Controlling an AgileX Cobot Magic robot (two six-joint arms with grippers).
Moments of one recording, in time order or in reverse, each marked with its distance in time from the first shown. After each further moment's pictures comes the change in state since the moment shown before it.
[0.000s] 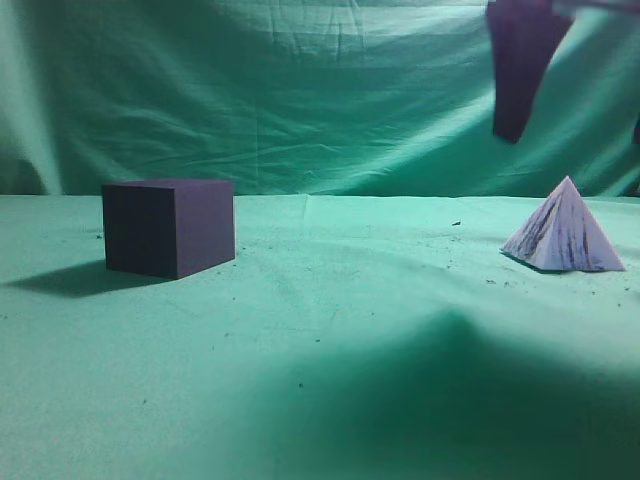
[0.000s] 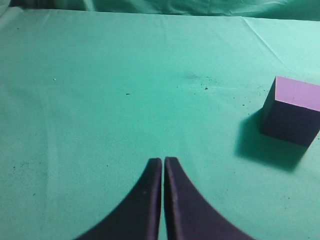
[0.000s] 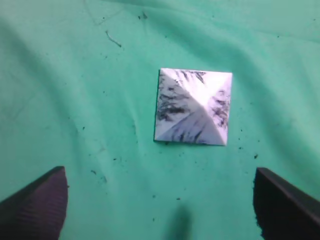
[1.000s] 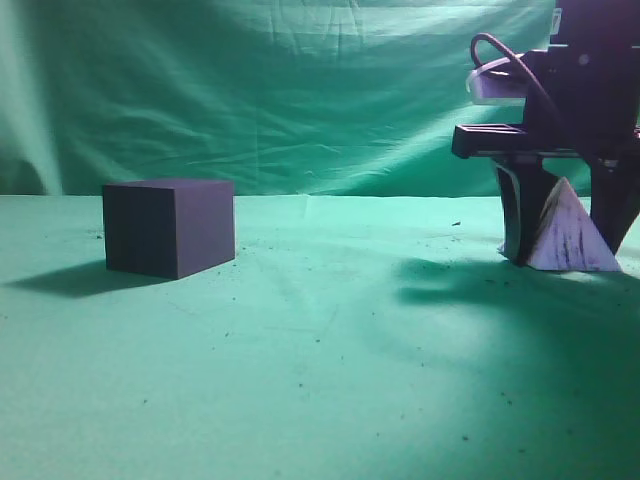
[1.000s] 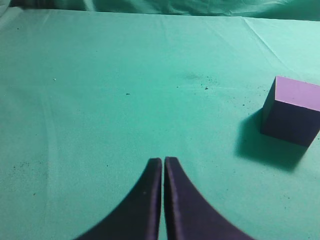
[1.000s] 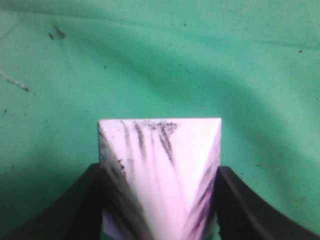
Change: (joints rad) left arm 0.000 0.000 0.000 0.000 0.000 0.000; right arm -0.047 0.341 -0.143 -0.069 -0.042 0.089
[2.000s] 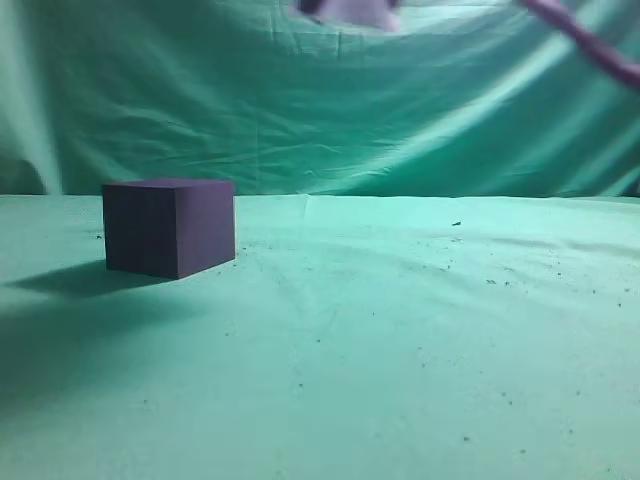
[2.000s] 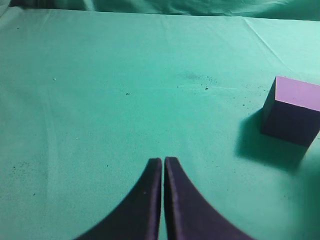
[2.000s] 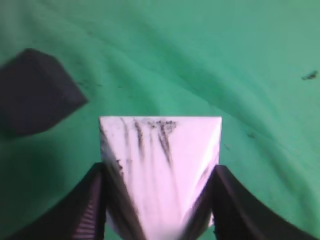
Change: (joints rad) left arm 0.000 0.000 0.000 0.000 0.000 0.000; right arm 0.284 -0.002 -0.657 0.070 0.515 -0.252
